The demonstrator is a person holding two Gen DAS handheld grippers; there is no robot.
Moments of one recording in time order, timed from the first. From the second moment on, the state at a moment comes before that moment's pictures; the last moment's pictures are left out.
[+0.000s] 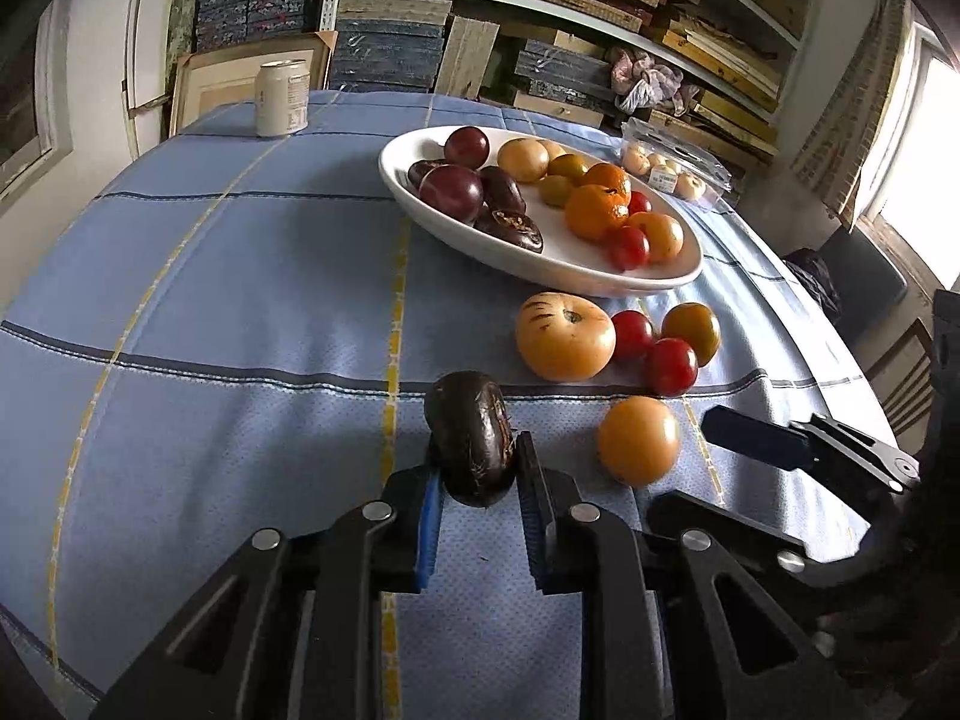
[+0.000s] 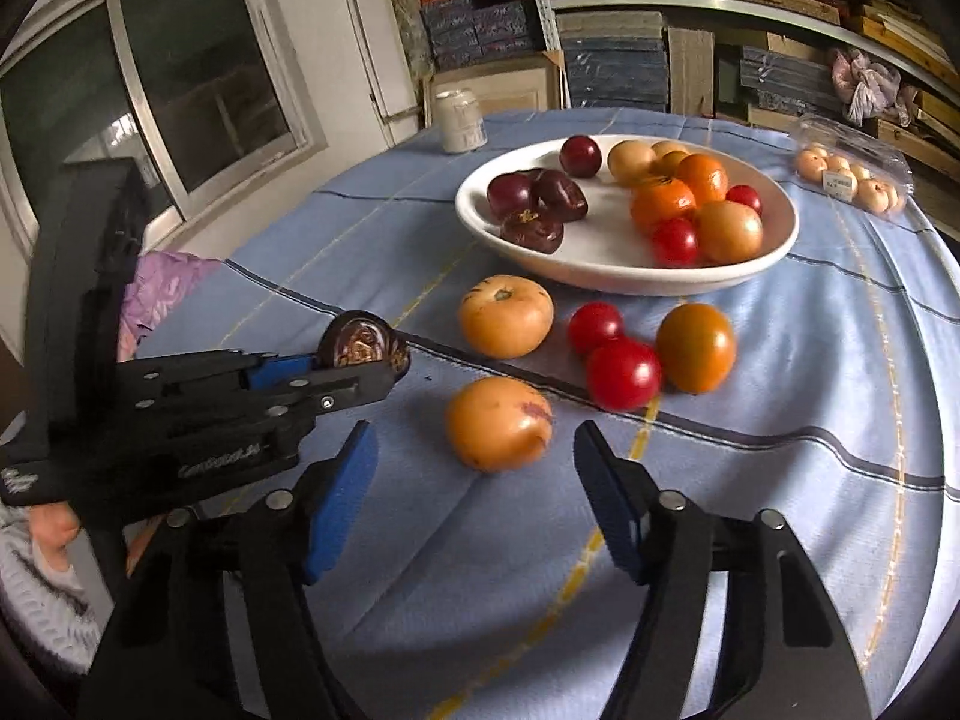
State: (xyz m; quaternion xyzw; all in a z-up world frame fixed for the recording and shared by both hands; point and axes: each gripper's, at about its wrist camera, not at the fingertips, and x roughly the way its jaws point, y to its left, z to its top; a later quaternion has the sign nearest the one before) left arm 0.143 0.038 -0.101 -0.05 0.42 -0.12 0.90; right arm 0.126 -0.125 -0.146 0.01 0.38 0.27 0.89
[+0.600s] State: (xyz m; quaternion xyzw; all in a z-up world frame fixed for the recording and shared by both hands) left arm 0.139 0.035 -0.099 -0.03 0.40 -0.11 0.91; right arm 0.151 -0.120 -0.152 0.02 0.39 0.24 0.89
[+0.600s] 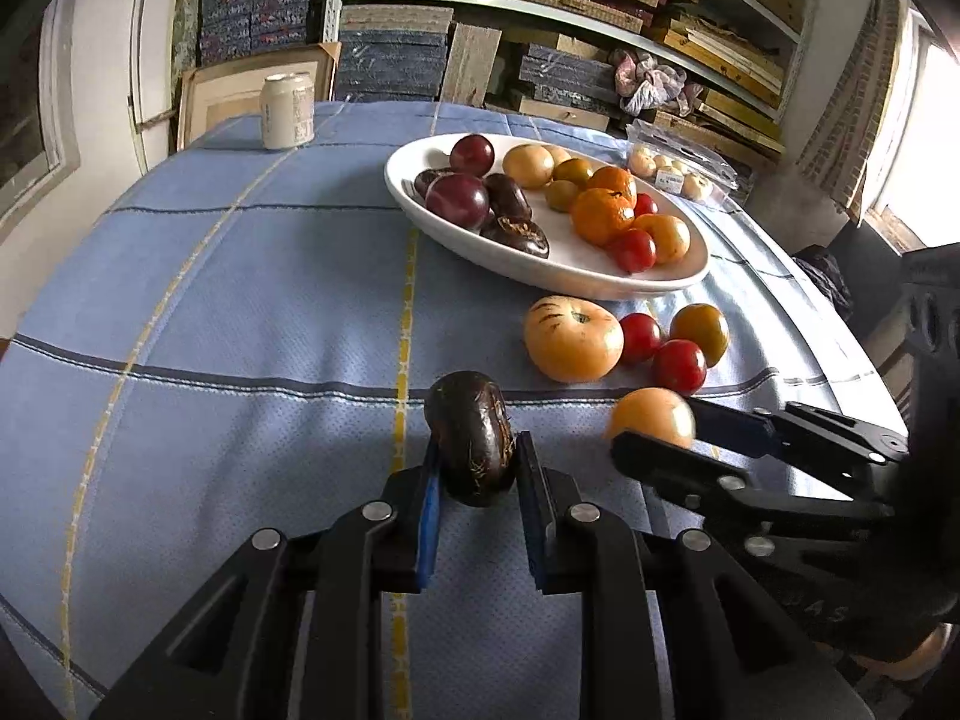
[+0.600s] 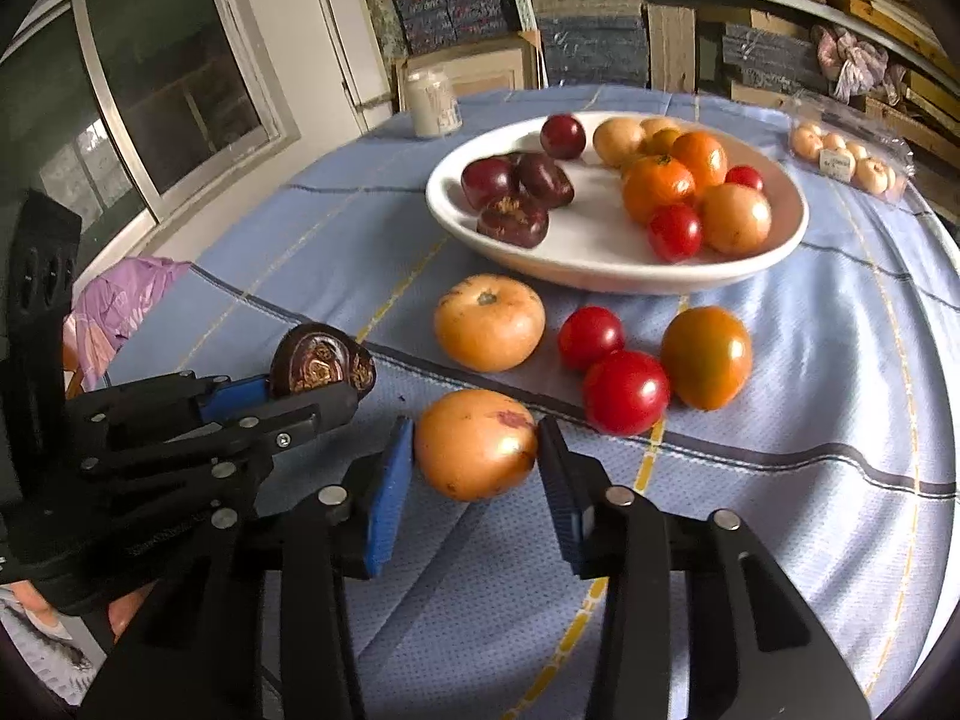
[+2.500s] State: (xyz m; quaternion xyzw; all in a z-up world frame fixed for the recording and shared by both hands) left arm 0.295 -0.014 -0.061 0.00 0.33 -0.04 0.94; right arm 0.289 -0.194 -0.106 0.09 0.32 0.13 0.94
